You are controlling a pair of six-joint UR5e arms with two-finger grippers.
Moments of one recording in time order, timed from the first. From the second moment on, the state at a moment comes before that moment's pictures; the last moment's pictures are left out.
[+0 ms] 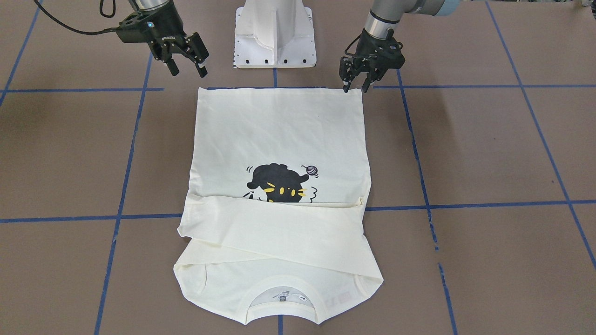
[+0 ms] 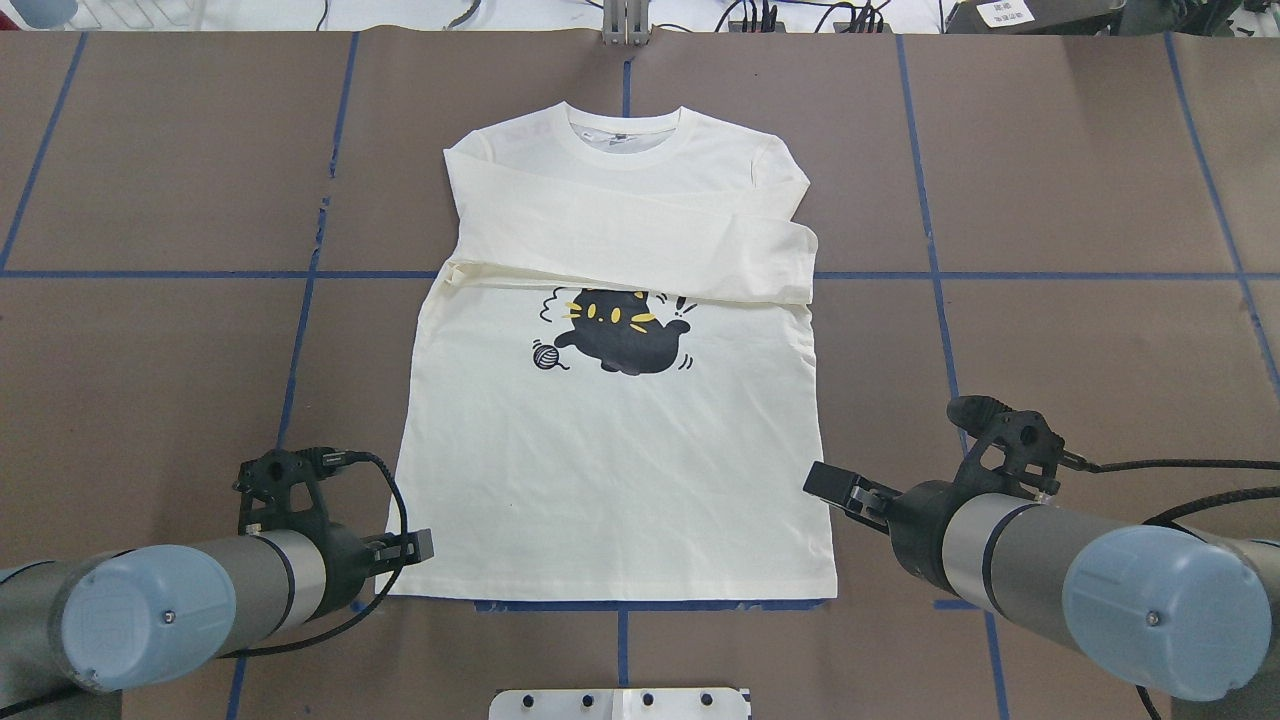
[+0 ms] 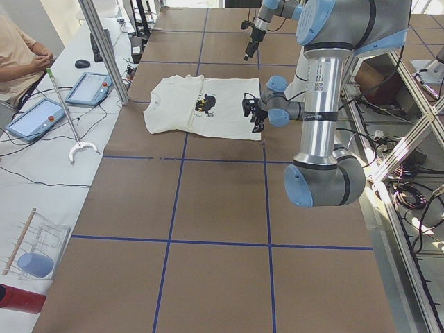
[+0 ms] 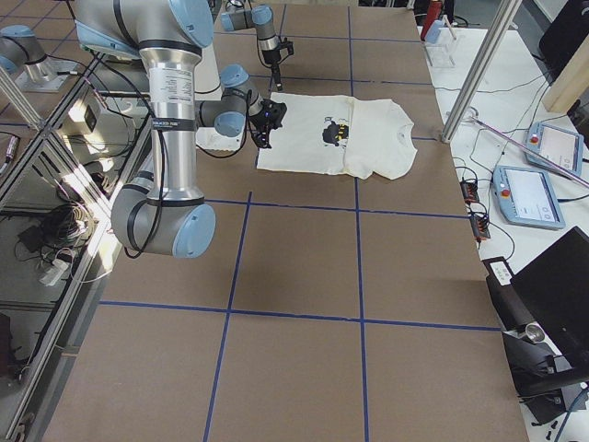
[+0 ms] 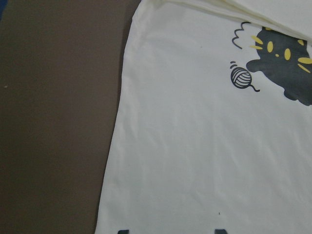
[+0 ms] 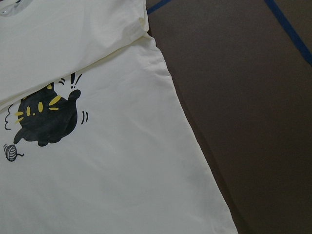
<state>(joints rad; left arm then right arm) -0.18 -1.64 -2.10 -1.95 -1.48 -1.62 0.21 -1.55 2.31 -1.30 1.41 1.85</state>
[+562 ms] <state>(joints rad) -0.16 -1.64 -2.05 -1.95 -1.48 -1.63 0.21 -1.55 2.30 -1.30 1.40 1.85</state>
